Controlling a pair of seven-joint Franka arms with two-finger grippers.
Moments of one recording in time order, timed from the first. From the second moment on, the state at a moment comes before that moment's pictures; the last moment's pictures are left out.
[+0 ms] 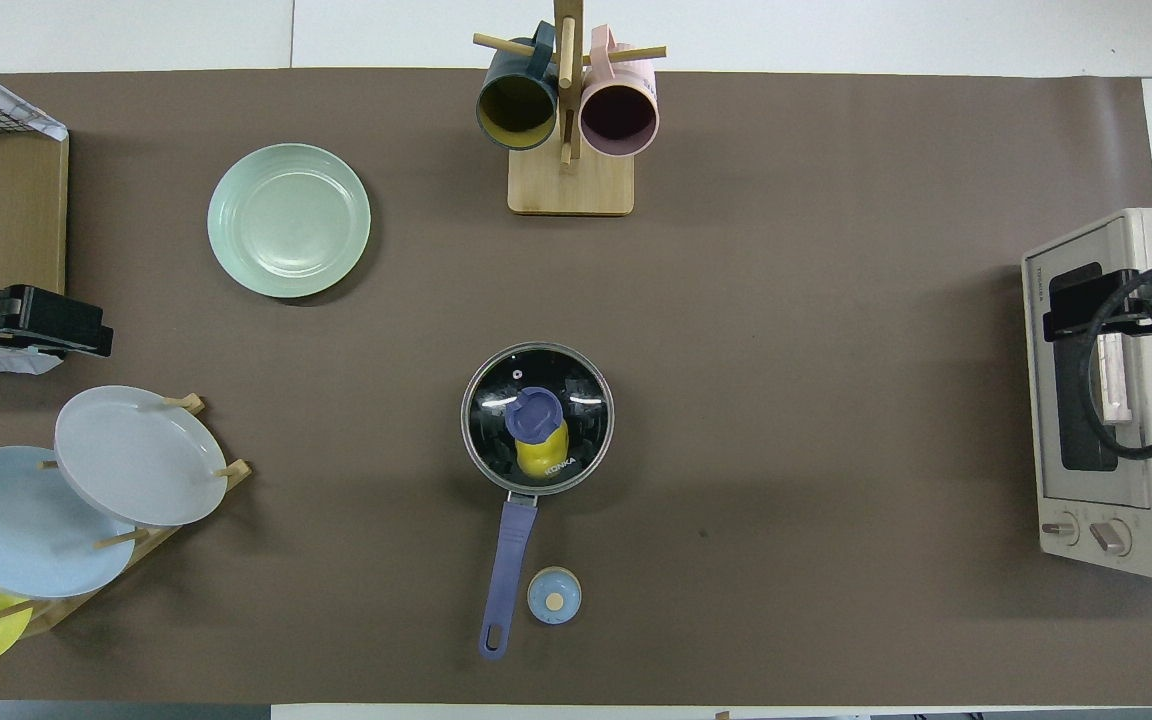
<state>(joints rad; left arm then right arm) -0.12 -0.05 -0.01 -1.54 -0.03 1.45 -0.03 0.01 -0.05 0.02 -1.56 0.00 1.47 0.09</state>
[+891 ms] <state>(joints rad) -0.12 -0.05 -0.02 -1.54 -0.03 1.45 -0.03 0.05 -0.05 0.02 -1.58 0.00 1.54 0.08</state>
